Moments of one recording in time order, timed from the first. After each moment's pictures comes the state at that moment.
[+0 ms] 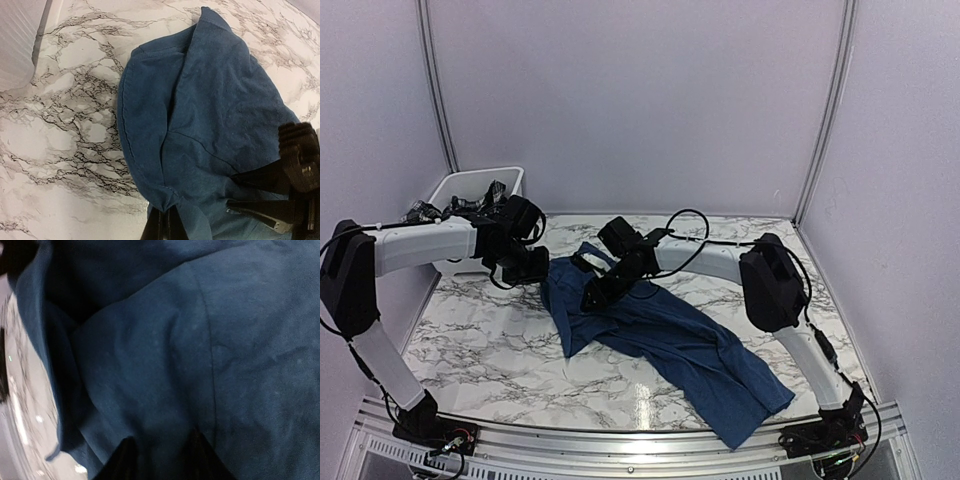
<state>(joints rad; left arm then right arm) -0.51 1.66 1.18 -0.56 -0.07 -0.56 0.85 2.50 2.12 -0.61 -0.50 0.10</state>
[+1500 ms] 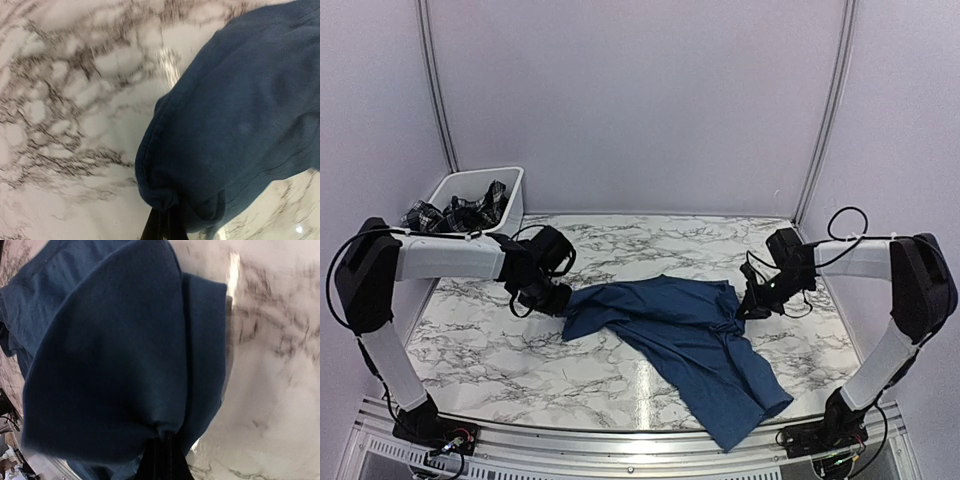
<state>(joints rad) -0.67 1.74 1.15 -0.57 -0.14 -0.33 0.26 1.63 0.97 -0.58 -0.47 0.24</state>
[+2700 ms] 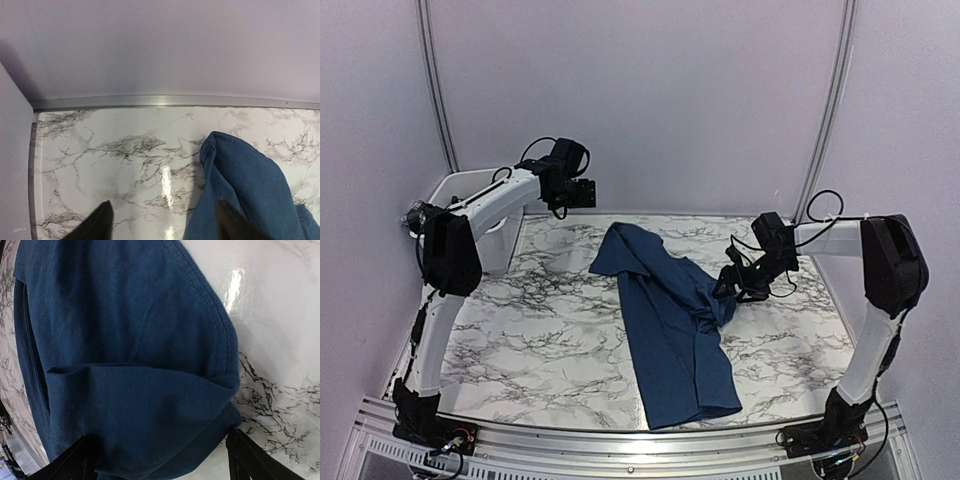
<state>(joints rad) -0.49 2.45 2.43 -0.72 -0.25 -0.36 0.26 1.83 1.19 -0.59 -0.46 0.15</state>
